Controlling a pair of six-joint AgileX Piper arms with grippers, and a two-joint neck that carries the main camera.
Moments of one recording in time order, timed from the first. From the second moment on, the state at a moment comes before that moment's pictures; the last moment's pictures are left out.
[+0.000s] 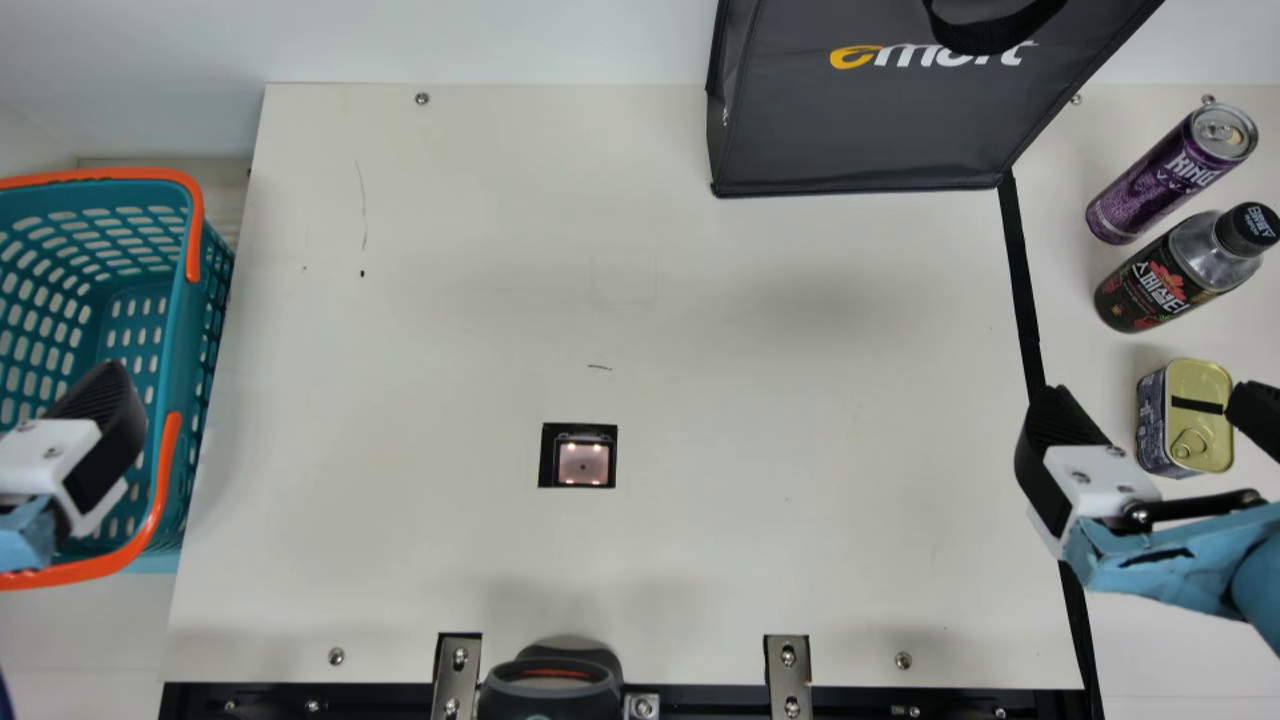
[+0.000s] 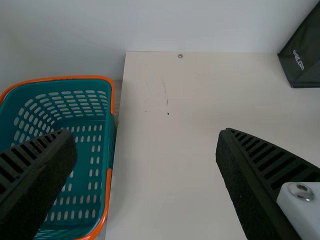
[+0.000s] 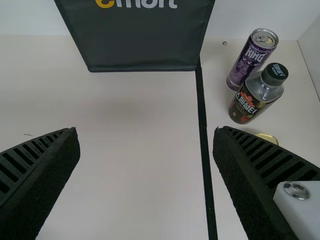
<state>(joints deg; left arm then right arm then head) -1.6 43.3 -69.0 -1.5 69.5 0.0 0.7 42.6 -69.8 -0.8 69.5 0.0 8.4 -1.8</state>
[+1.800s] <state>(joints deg) -1.6 43.3 -69.0 -1.6 69.5 0.0 0.9 42.9 -69.8 -0.8 69.4 0.0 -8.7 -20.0</state>
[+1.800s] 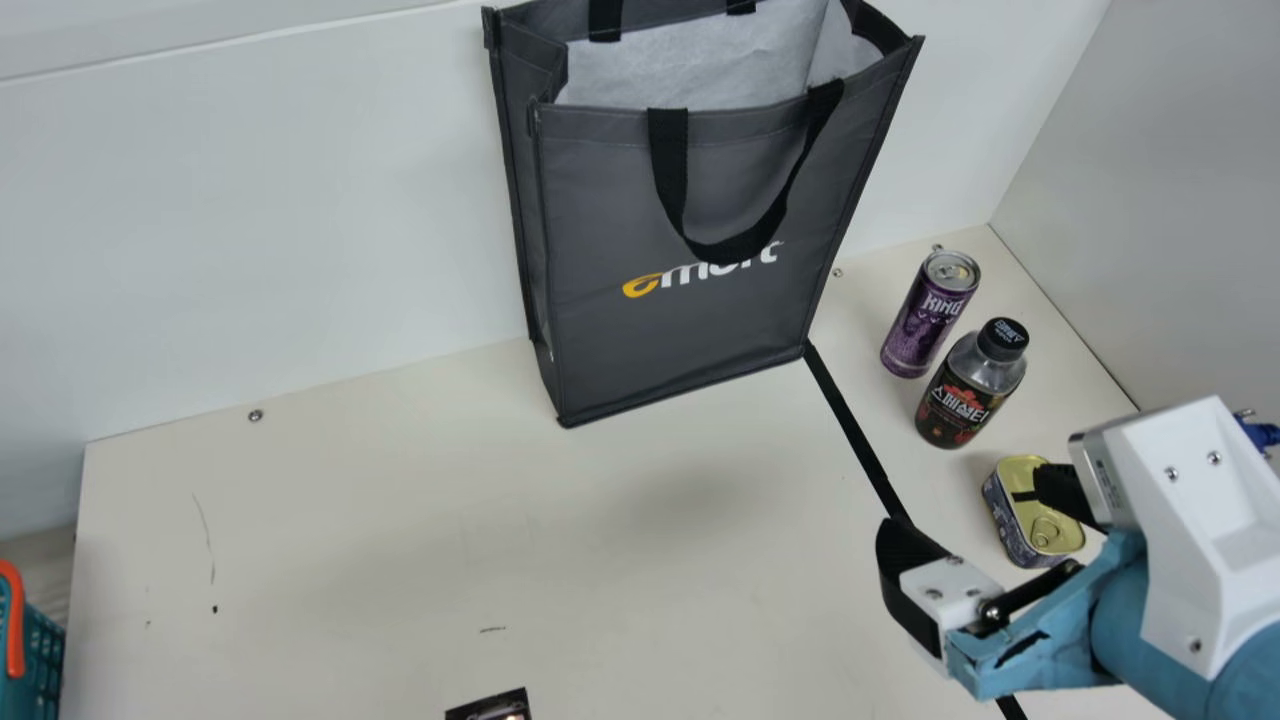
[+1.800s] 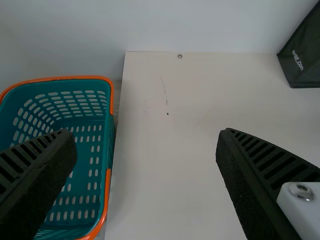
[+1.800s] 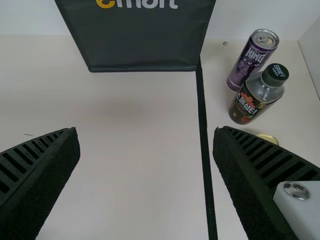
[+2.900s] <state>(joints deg) -1.6 43.3 -69.0 -1.6 69.5 0.0 3.8 57.6 -84.2 -2.3 67.4 -4.4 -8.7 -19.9</state>
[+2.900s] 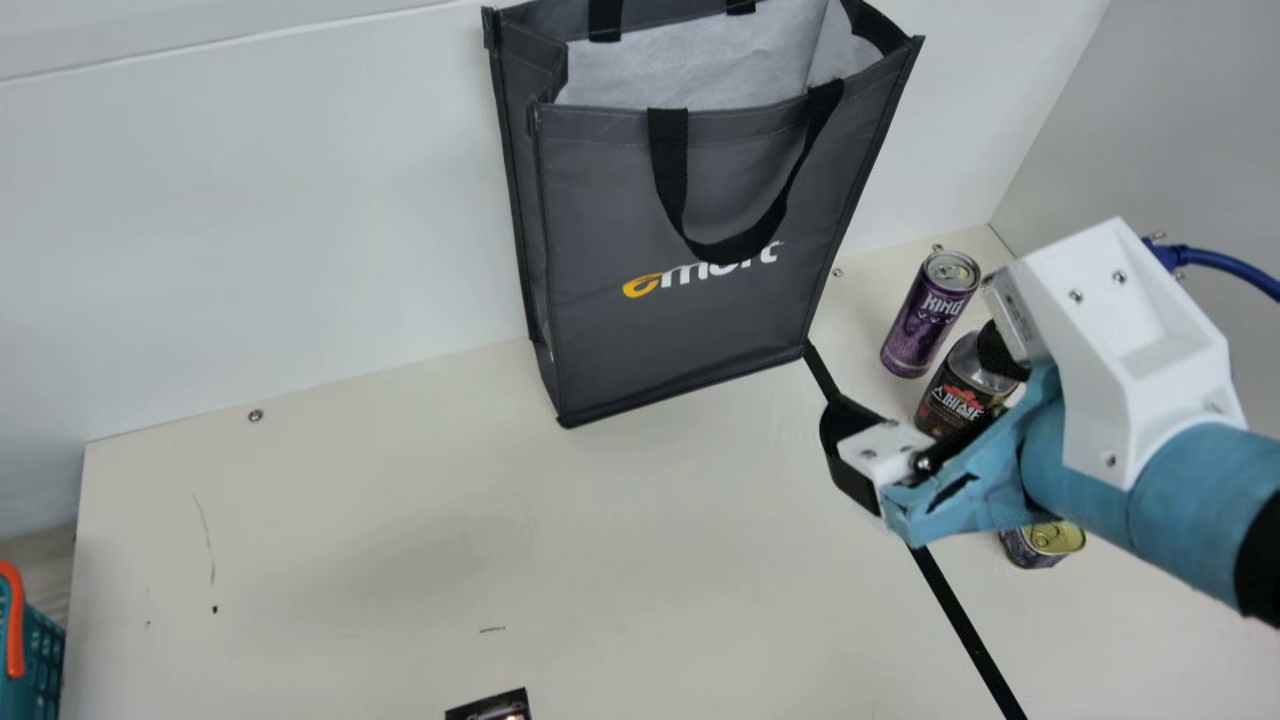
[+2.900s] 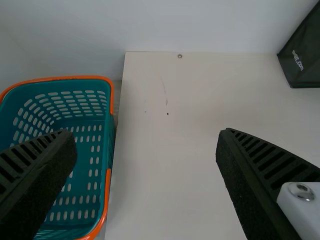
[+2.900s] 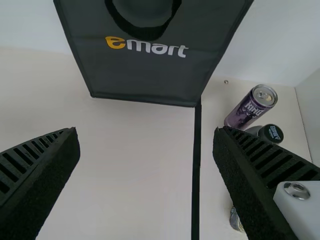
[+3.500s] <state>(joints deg) -1.6 43.3 -69.0 -1.6 69.5 0.0 0.0 67.7 -96.8 0.7 67.4 -18.2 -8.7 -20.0</state>
